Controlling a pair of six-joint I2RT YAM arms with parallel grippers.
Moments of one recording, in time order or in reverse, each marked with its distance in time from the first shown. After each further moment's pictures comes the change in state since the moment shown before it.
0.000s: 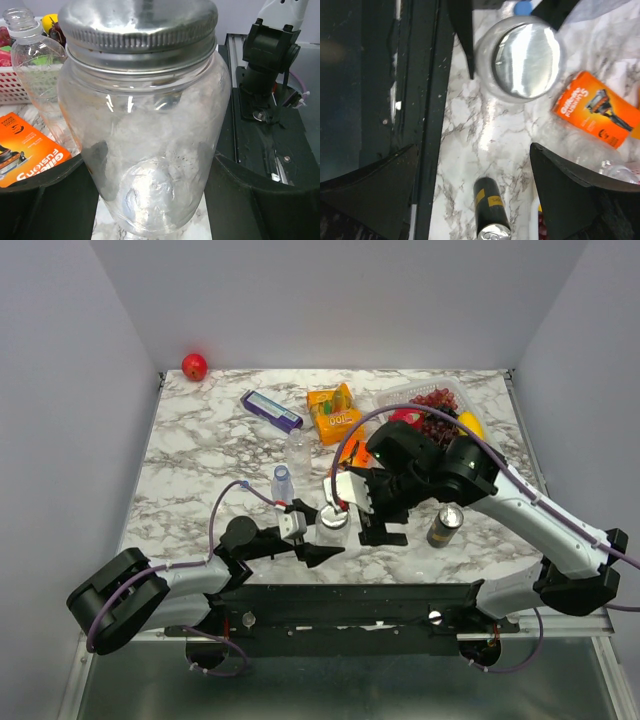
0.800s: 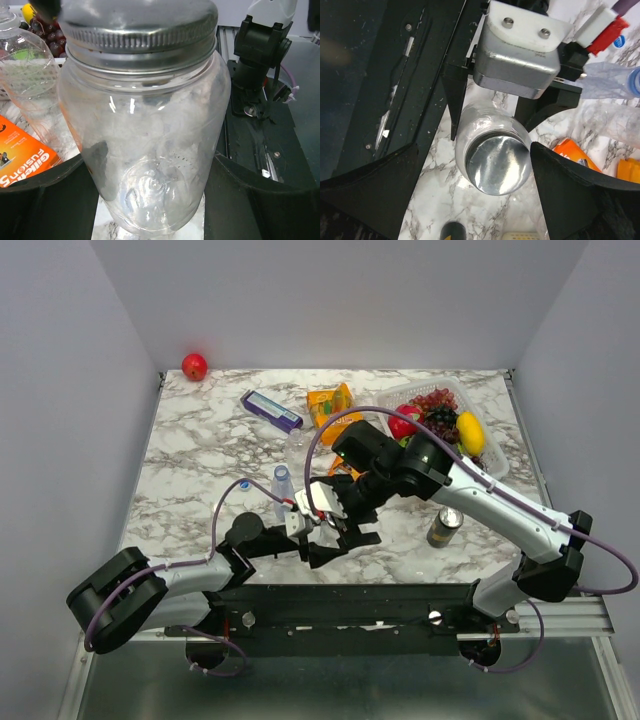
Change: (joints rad) left arm -0.025 0.000 0.040 -0.090 0.014 -0.001; right arm 0.016 0.161 0.082 0.101 -0.181 -0.168
